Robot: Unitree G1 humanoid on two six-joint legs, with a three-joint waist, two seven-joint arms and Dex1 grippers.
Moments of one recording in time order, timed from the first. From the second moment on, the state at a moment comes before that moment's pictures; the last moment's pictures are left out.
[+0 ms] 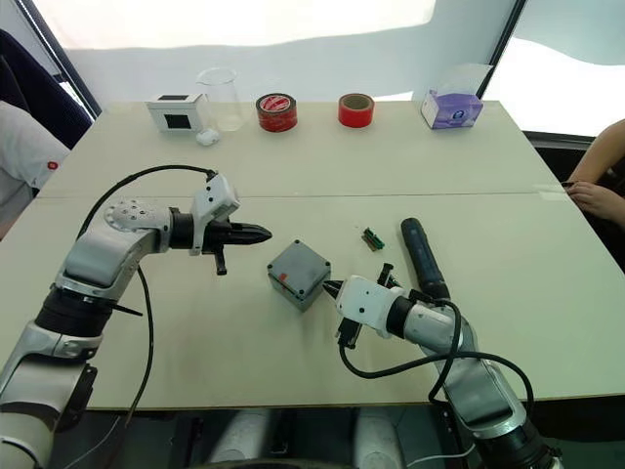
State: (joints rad) left arm -0.66 0.64 -0.20 0.01 -0.27 0.61 -1.08; right arm -0.04 -0.53 0.22 -0.51 -0.12 0.27 0.73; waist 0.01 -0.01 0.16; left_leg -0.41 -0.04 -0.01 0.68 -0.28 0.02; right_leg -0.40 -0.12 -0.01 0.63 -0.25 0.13
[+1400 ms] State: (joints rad) left arm -0.62 0.63 -0.26 -0.02 -0.21 0.60 -1.09; right arm -0.08 -0.53 0.26 -0.51 -0.08 0.32 0.71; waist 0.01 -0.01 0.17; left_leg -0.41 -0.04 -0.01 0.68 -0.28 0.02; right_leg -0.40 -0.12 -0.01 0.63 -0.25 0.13
